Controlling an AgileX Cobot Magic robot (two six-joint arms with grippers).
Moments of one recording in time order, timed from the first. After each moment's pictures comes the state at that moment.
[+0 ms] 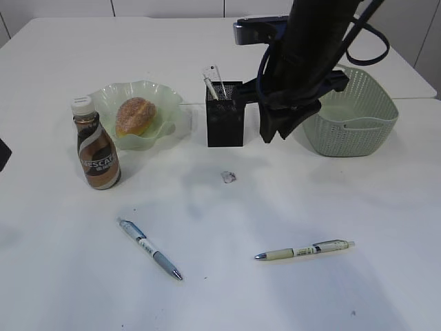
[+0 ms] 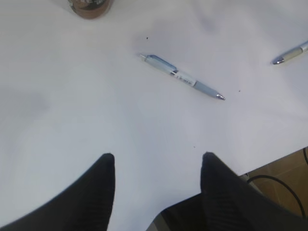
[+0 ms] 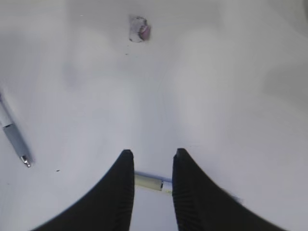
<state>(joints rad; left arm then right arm) -0.26 1.19 -1.10 -0.19 1.12 -0.02 0.41 1.95 -1.75 0.05 1.22 0.09</state>
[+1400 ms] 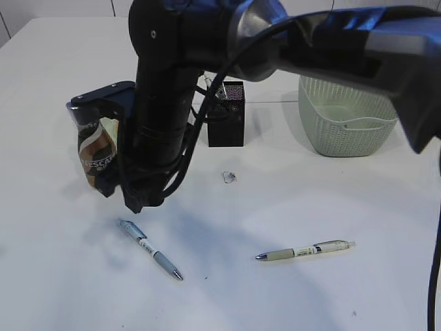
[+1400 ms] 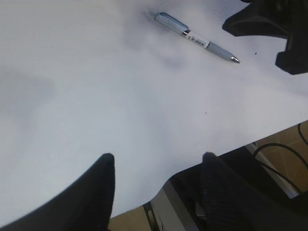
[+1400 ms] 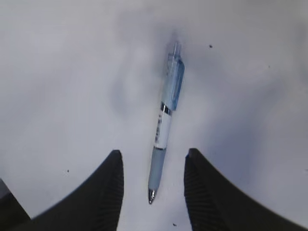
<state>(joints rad) -0.26 1.19 -1.10 -0.15 1.24 -0.02 0.72 2.23 -2.01 0.20 1.22 -0.23</state>
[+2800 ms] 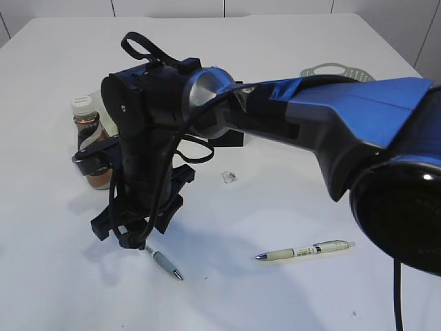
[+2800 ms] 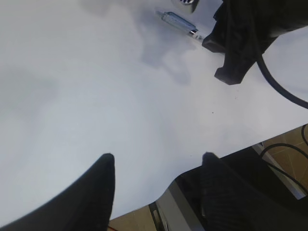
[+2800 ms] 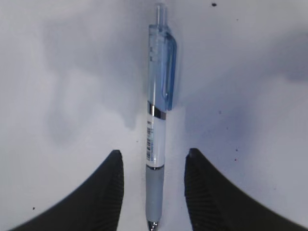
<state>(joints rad) -0.26 1.19 -1.10 -0.13 1.24 -0.02 0.77 2.39 -2.07 0.10 1.22 -0.03</state>
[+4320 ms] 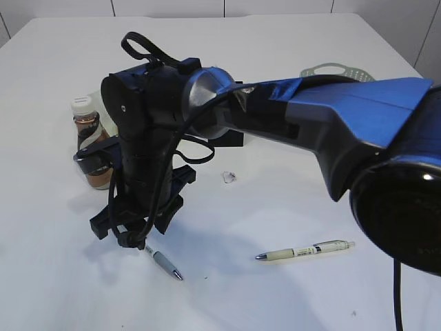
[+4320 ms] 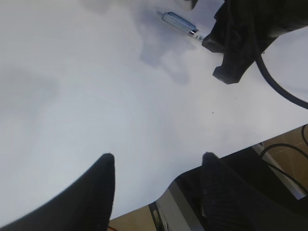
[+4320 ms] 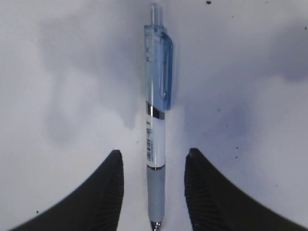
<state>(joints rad) -0.26 1.19 -1.10 -0.13 1.24 -0.02 0.77 2.39 -2.07 0.10 1.22 0.01</state>
